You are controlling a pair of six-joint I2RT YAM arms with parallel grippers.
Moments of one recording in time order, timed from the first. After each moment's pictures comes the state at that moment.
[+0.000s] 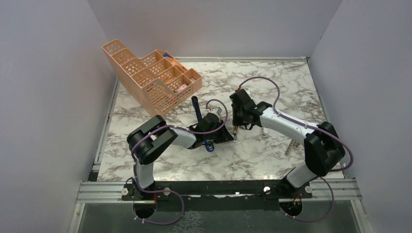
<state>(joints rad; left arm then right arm) -0.86 1.86 0.78 0.50 0.18 -0.98 0.66 1.59 1.09 -0.51 0.24 0.51</state>
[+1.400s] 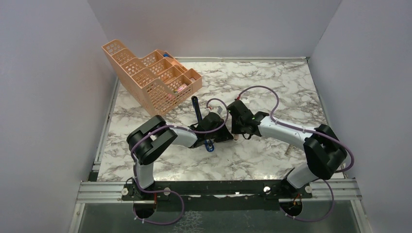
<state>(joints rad) -0.86 1.87 0.81 0.45 0.14 -0.98 0.74 1.54 0.93 -0.39 0.28 0.63</state>
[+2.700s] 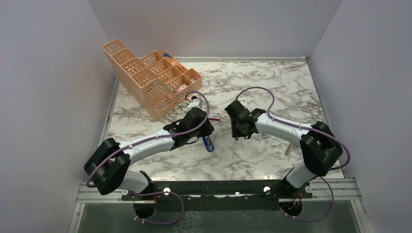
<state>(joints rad) -0.82 1.37 0.74 -0.03 -0.15 -0.83 0.75 1.58 1.00 -0.59 0.24 0.60</state>
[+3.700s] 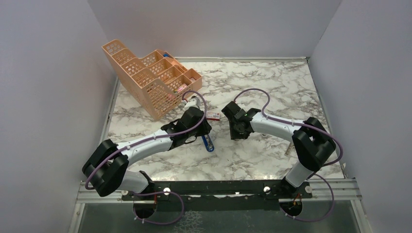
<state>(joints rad) -0.79 1.35 0.72 -0.03 -0.15 -0.82 0.75 1.66 1.02 -0.61 0.23 0.62</state>
